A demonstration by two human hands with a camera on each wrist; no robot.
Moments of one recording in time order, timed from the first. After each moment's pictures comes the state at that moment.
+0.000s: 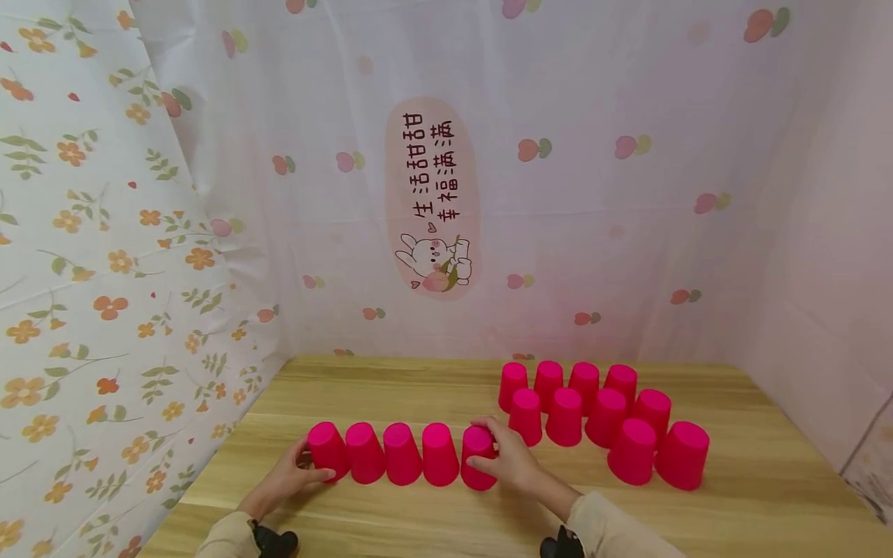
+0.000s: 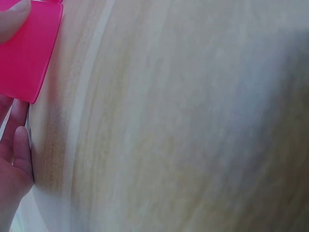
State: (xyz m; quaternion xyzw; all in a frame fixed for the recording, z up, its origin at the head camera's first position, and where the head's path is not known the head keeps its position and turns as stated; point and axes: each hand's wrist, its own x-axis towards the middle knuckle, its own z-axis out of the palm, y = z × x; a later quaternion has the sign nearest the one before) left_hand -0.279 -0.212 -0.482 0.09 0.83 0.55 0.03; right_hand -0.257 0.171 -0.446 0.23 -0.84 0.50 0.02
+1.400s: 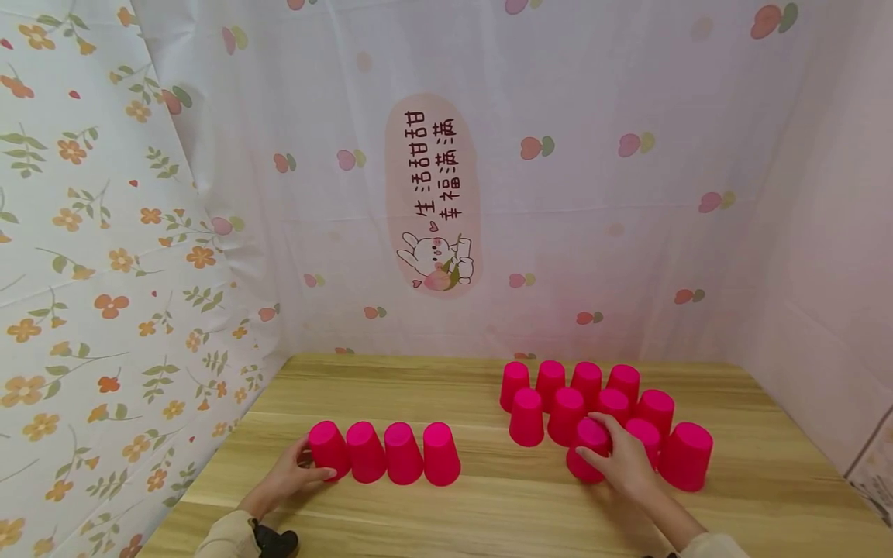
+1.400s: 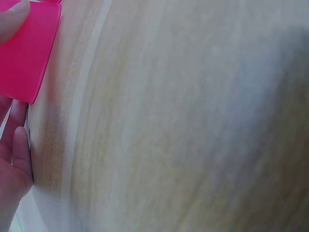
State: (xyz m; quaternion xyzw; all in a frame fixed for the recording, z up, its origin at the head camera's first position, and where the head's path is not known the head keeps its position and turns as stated) left_hand -0.278 -0.214 -0.479 0.09 0.82 0.56 0.04; right_hand -0.230 0.294 -0.441 0.06 -0.93 0.32 0.19
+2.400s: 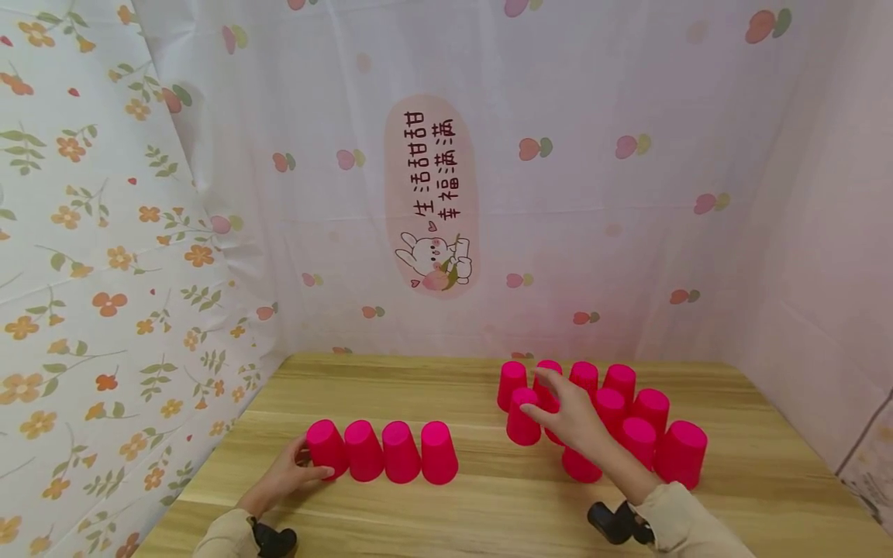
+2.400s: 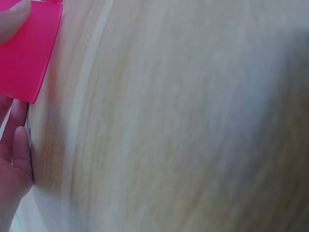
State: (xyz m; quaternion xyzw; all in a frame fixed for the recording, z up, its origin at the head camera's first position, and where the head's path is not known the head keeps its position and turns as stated) left_hand -0.279 -0.213 -0.483 0.07 0.83 0.56 0.03; right_hand -0.249 0.235 -0.377 0.19 -0.89 0.38 0.18
